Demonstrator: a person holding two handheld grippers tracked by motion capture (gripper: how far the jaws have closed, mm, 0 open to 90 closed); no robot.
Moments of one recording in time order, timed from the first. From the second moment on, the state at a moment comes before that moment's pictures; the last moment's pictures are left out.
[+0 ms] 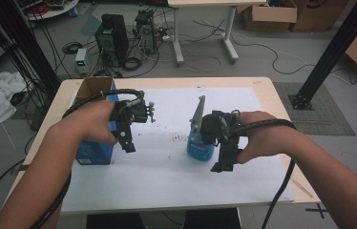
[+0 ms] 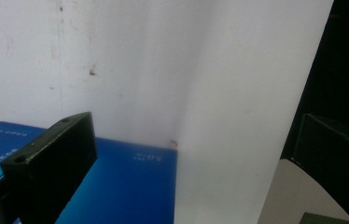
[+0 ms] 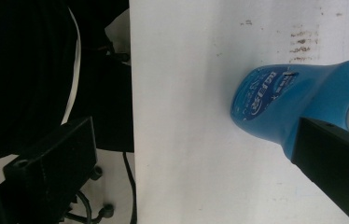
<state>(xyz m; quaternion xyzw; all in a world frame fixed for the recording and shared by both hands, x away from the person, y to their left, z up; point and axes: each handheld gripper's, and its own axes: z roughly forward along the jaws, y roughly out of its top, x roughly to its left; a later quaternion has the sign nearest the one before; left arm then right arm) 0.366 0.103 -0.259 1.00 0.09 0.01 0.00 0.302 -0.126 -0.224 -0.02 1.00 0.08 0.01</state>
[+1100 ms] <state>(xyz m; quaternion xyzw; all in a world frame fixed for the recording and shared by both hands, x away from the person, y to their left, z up) 0.363 0.109 -0.250 1.00 0.09 0.02 0.00 0.353 -0.226 -0.200 0.14 0.93 0.32 0.11</state>
